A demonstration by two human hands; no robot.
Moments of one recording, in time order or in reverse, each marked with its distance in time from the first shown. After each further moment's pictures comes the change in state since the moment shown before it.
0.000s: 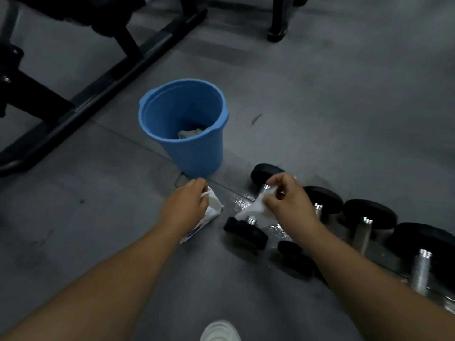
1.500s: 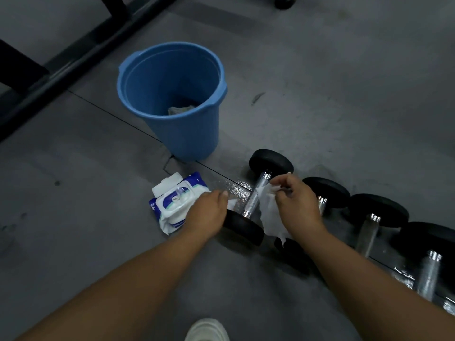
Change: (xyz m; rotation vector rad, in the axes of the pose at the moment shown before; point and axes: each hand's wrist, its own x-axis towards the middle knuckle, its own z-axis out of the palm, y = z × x) left_hand 0.006 0.037 0.085 -0.309 -0.260 -0.246; right_hand 0.023 0.055 0.008 -0.086 0.045 0.049
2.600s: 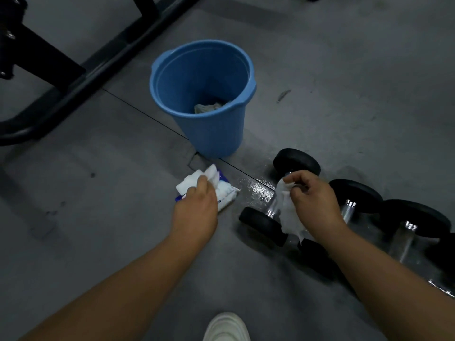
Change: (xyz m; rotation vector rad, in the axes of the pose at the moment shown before) left_hand -0.035 -0.033 -0.053 0.736 0.231 0.104; right_hand 0.001 -0.024 0.010 0.019 -0.077 -0.025
